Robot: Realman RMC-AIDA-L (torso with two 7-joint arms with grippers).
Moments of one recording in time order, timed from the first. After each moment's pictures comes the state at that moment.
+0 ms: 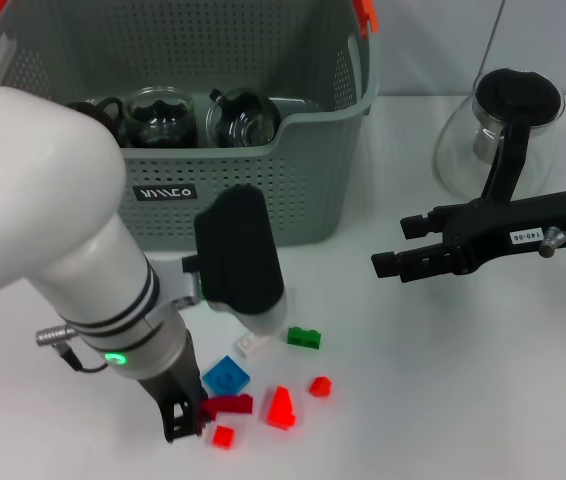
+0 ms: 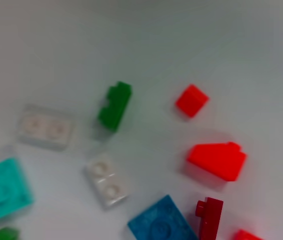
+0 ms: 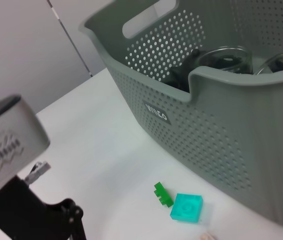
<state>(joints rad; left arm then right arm) -0.51 -2.17 1.76 1.39 2.74 1.58 -2.30 0.60 2.08 -0.98 -0.94 -2.11 -1.50 1.97</state>
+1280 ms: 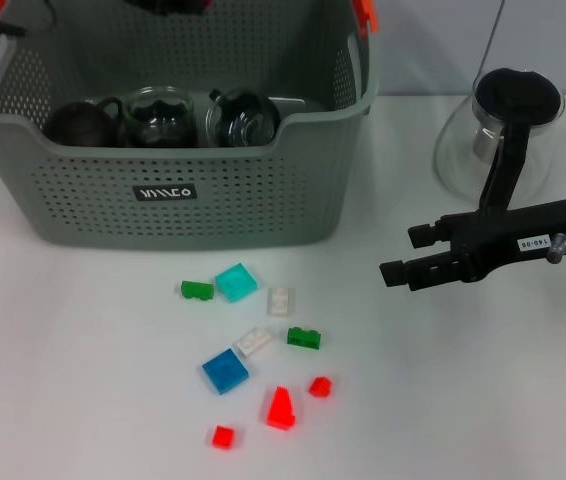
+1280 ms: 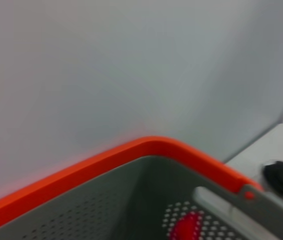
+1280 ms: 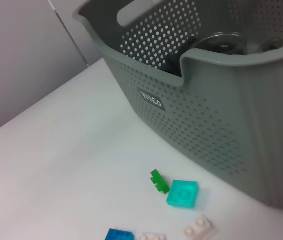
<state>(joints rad) -0.88 -1.96 0.82 1.04 2.34 1.35 -2.26 0.61 2.06 -0.99 -0.90 -2.11 -1.50 1.97</state>
